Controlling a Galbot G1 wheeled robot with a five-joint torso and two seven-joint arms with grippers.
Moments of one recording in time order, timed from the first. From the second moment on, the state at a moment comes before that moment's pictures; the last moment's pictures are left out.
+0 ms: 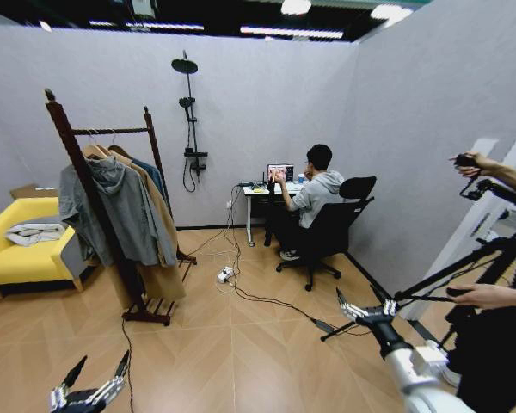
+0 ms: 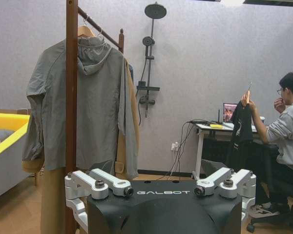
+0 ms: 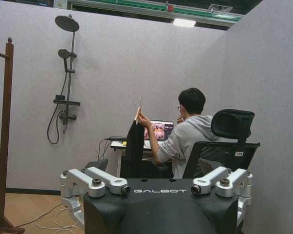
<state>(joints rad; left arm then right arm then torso) 1.94 -1.35 -0.90 -2.27 -0.51 -0.14 0.13 -1.44 1.37 0.89 2.22 0.25 -0.19 -0.13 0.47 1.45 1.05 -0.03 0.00</state>
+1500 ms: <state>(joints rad) 1.94 -1.35 -0.90 -2.27 -0.51 -0.14 0.13 -1.47 1.39 0.89 2.22 0.26 -0.17 -0.22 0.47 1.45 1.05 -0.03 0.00</state>
